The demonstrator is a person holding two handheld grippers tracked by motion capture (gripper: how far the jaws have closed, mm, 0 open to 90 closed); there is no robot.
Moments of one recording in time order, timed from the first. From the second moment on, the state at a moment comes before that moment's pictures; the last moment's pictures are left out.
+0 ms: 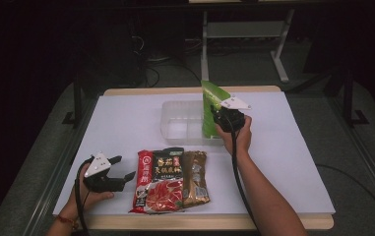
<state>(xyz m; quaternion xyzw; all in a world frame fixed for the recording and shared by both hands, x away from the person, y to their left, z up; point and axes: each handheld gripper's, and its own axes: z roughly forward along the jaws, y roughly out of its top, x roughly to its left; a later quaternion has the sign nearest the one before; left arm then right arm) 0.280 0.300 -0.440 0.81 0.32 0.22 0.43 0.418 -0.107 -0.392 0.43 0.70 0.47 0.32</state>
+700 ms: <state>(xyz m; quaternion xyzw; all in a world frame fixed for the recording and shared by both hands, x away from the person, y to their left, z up) 0.281 0.297 -0.442 0.82 0.32 0.21 0.43 0.417 -0.112 -0.393 0.41 0.73 0.45 0.31</state>
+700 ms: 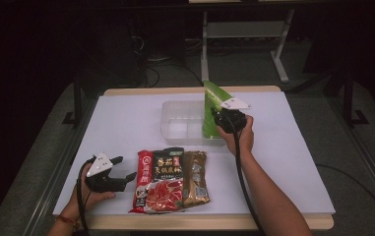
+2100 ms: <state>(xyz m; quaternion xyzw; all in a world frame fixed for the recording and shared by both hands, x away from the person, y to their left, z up) 0.285 0.305 -0.443 0.81 0.33 0.21 0.44 0.411 -0.134 -0.372 0.43 0.73 0.45 0.28</state>
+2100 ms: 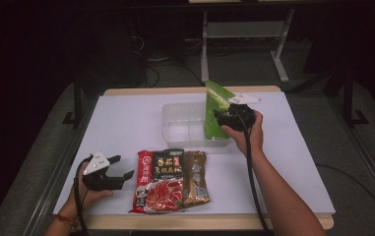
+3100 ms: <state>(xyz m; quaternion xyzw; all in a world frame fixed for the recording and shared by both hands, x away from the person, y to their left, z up) 0.280 0.296 -0.438 0.82 0.32 0.21 0.44 0.328 -0.169 -0.378 0.37 0.76 0.47 0.26</state>
